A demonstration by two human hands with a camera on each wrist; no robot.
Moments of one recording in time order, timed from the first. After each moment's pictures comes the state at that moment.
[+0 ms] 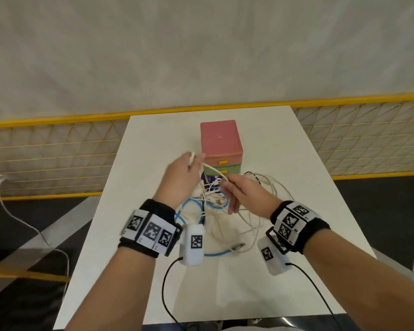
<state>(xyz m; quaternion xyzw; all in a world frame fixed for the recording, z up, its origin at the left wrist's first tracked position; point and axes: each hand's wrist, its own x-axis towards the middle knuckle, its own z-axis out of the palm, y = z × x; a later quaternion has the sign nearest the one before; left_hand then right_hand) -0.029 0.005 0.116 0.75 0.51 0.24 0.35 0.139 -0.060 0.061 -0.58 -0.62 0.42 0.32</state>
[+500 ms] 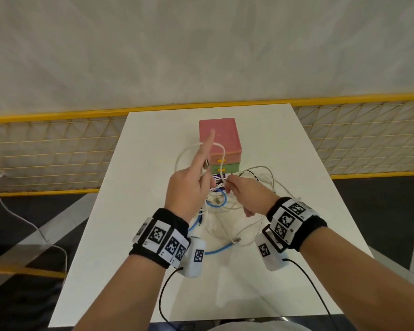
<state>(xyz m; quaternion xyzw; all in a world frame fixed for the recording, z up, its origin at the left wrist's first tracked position) -0.025 -0.021 0.091 0.83 0.36 0.37 0.20 0.148 -0.055 0.058 -0.67 -0.63 0.34 0.17</state>
